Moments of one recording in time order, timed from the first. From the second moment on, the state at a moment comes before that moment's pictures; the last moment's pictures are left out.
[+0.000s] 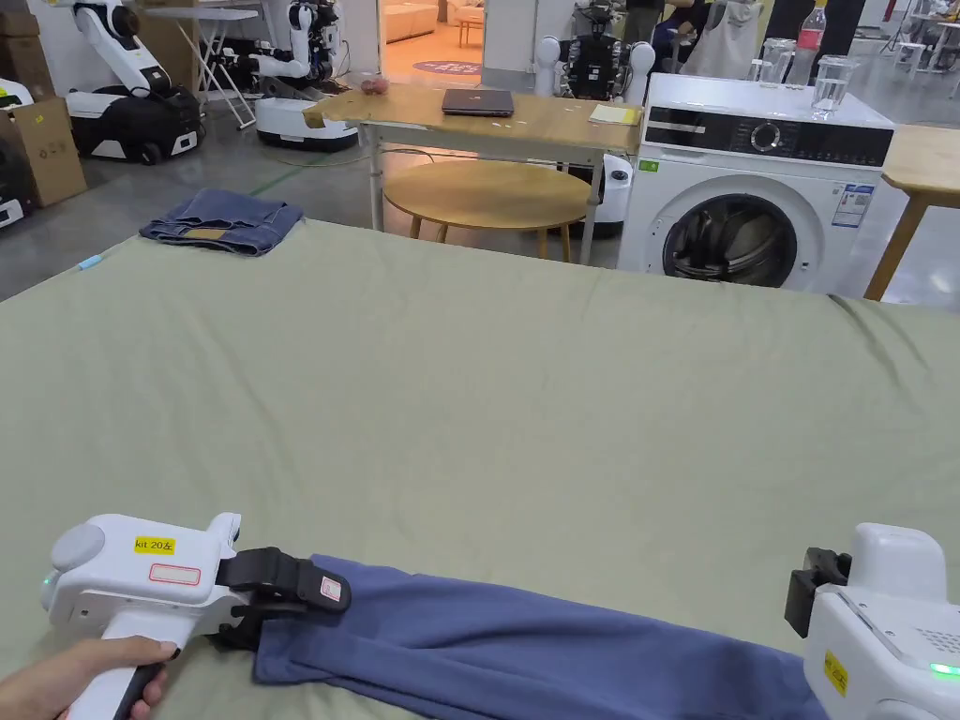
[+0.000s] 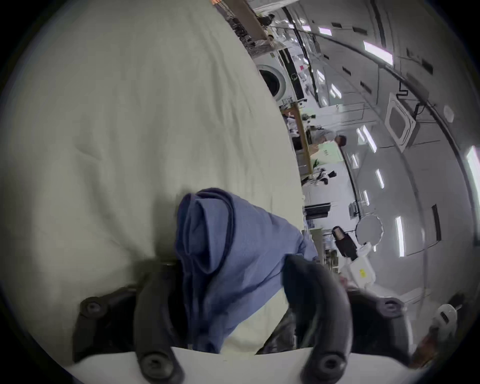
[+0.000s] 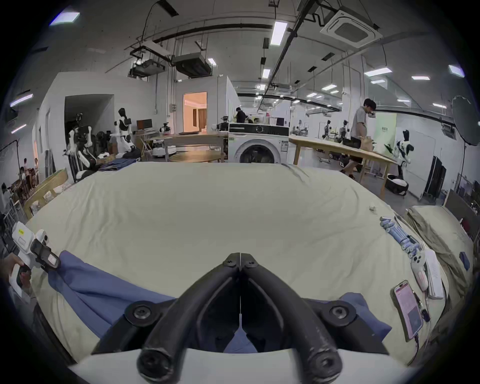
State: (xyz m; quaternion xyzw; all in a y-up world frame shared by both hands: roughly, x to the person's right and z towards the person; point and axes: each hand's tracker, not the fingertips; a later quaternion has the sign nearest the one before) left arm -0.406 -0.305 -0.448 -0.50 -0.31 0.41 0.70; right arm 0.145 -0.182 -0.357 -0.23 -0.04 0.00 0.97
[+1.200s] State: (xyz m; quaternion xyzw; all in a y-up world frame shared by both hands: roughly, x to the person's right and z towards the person) left arm -0.416 -0.151 -0.432 -0.47 -0.23 0.24 0.82; right arm 0.135 -0.169 -0.365 -0.23 -0.01 0.01 0.97
